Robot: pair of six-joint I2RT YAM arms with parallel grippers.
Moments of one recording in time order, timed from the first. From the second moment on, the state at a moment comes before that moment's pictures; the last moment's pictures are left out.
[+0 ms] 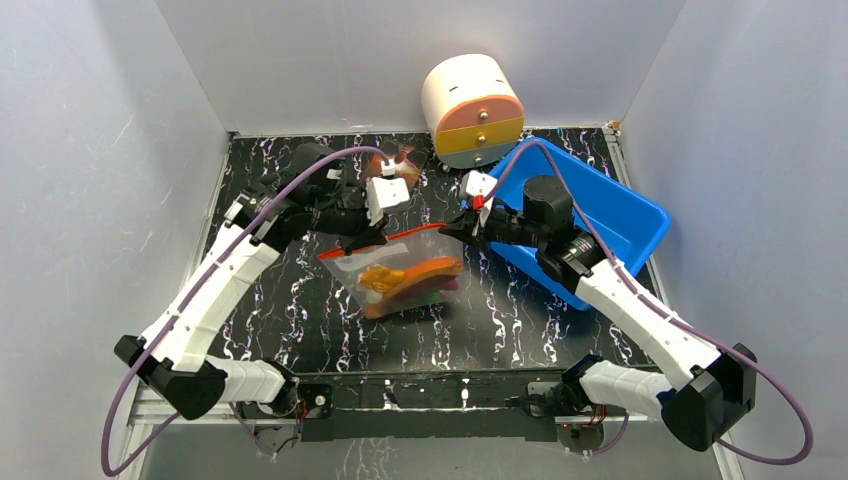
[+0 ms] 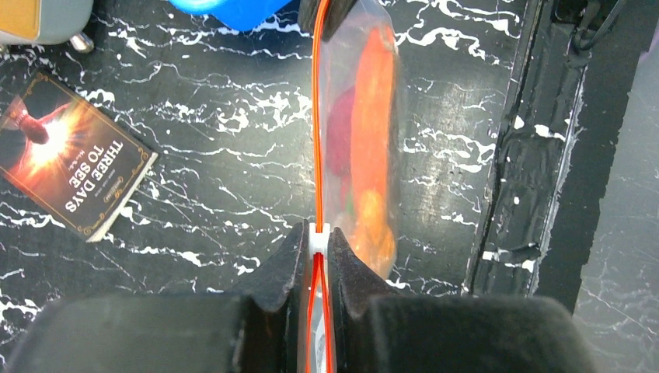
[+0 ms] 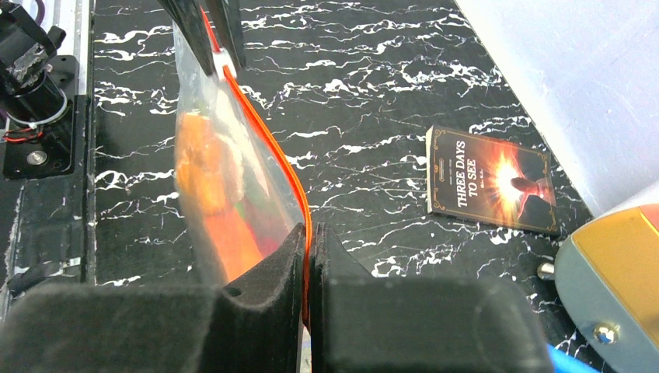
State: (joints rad) left arm -0.59 1.30 1.56 -1.09 0.49 0.59; right arm 0.56 1.11 0.99 -0.09 -0.67 -0.34
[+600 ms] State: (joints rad) left arm -0.59 1.17 1.51 -1.22 0.41 0.59; right arm 0.50 1.01 0.96 -0.24 -0.63 -0.34
